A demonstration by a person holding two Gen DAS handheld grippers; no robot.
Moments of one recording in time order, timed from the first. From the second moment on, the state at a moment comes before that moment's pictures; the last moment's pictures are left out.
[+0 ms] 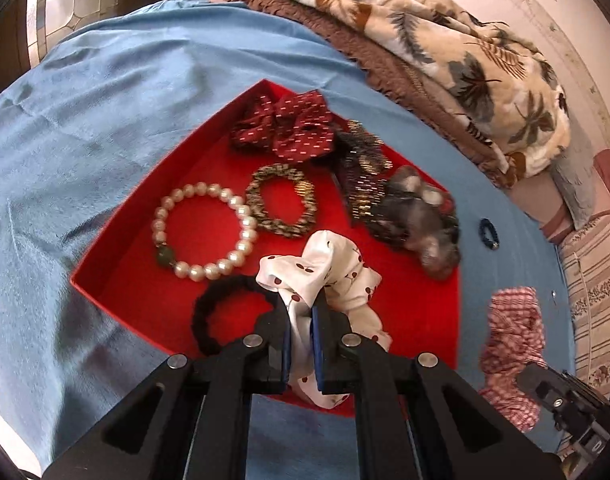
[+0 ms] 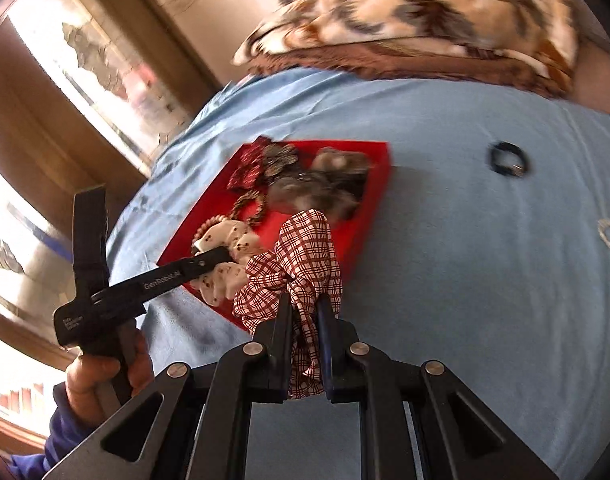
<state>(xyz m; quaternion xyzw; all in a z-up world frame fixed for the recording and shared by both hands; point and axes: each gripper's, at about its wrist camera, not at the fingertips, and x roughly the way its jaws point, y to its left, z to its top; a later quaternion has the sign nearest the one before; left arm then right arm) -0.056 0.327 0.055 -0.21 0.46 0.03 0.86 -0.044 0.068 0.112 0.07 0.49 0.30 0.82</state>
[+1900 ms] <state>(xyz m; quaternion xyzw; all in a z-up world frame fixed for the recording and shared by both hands) -0.109 0.360 0.111 -0.14 0.30 0.19 0.92 -0.040 0.194 0.082 -0.11 0.47 0.28 0.83</state>
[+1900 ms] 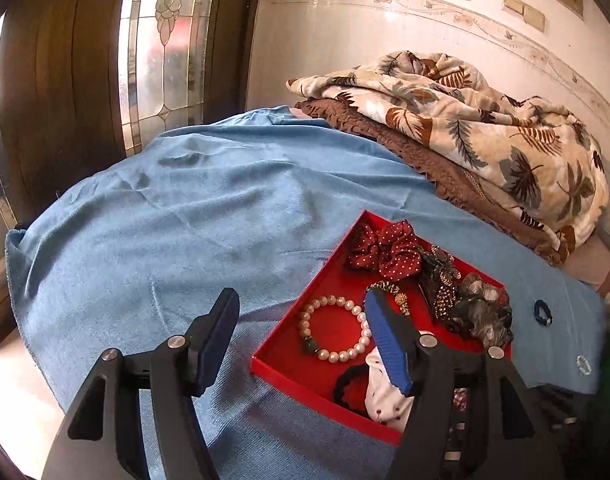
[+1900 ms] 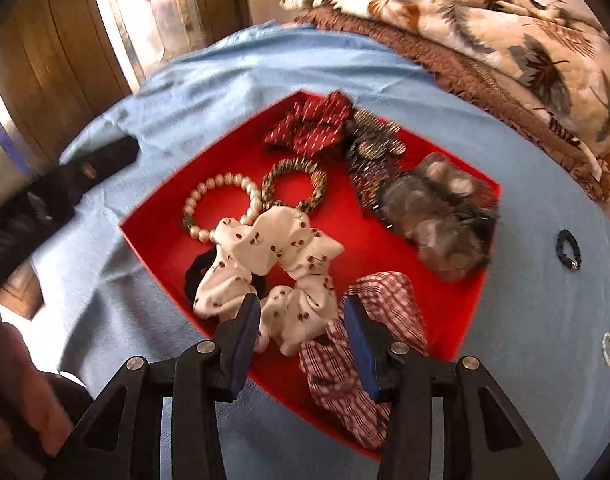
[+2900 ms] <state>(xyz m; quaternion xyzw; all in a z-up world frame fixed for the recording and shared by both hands) -0.103 0.330 0.100 -0.10 0.33 0.18 0.92 -0.056 -0.012 0.091 -0.01 0.48 0.13 0.87</state>
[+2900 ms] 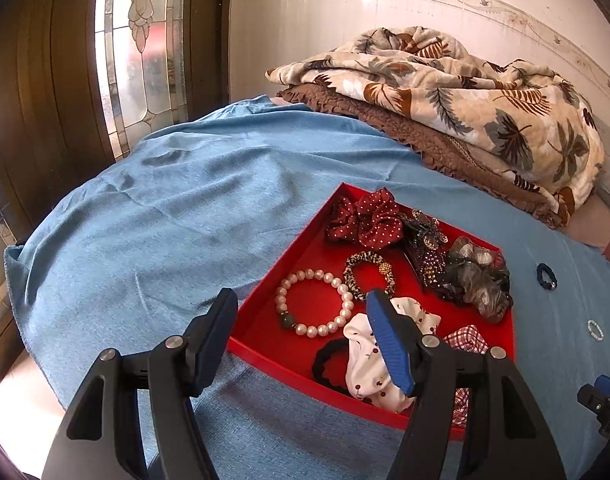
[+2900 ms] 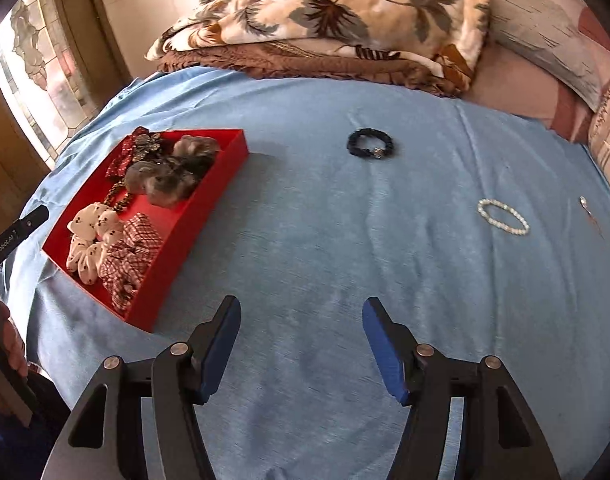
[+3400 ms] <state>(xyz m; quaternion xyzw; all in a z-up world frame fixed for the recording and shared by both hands) -0.105 0.329 0.100 -0.11 0.33 0.17 0.92 -0.065 -0.025 0.087 0.00 0.49 0.12 0.87</state>
